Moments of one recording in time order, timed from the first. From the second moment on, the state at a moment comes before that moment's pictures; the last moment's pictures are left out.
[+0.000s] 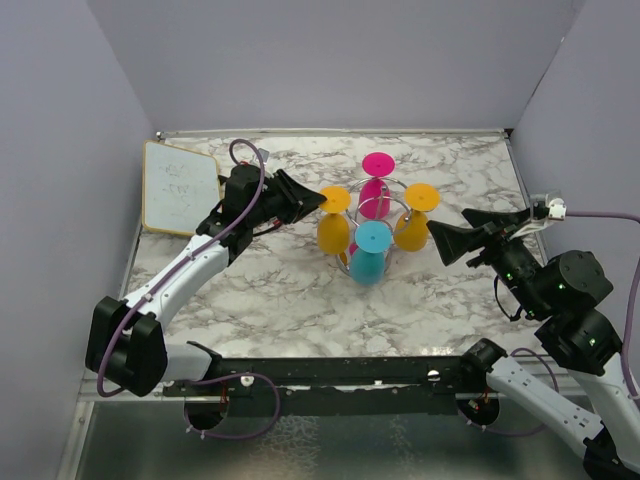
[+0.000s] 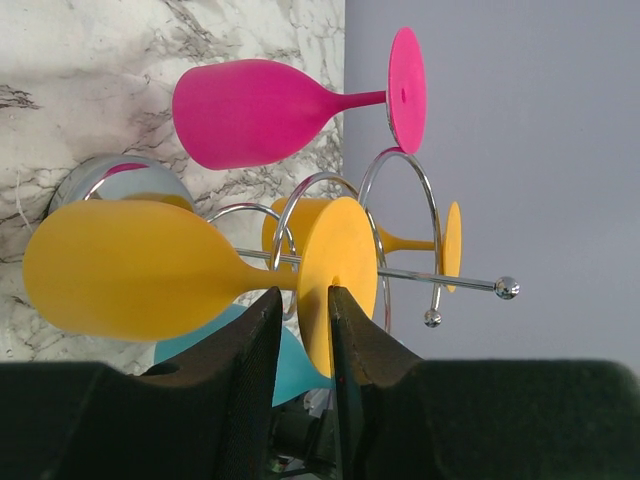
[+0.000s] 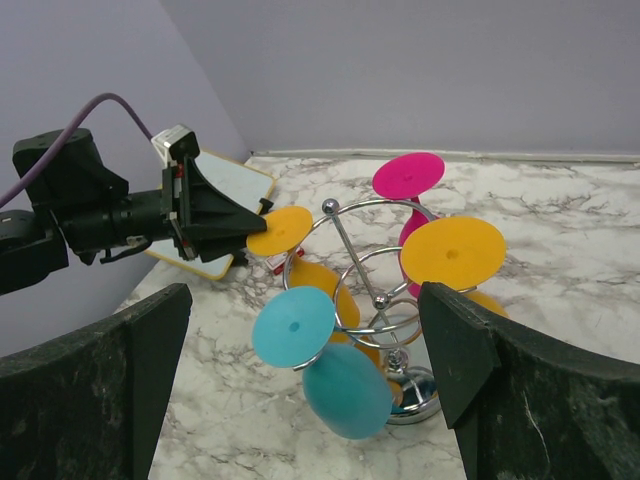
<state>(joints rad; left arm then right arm) -0.45 1.31 0.97 0.01 0.35 -1.18 0.64 0.51 0.99 -0.39 0.15 0.32</state>
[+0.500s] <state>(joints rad) -0.44 1.31 0.95 0.03 0.36 -1.18 0.64 0.51 0.99 -0.39 0.15 0.32</state>
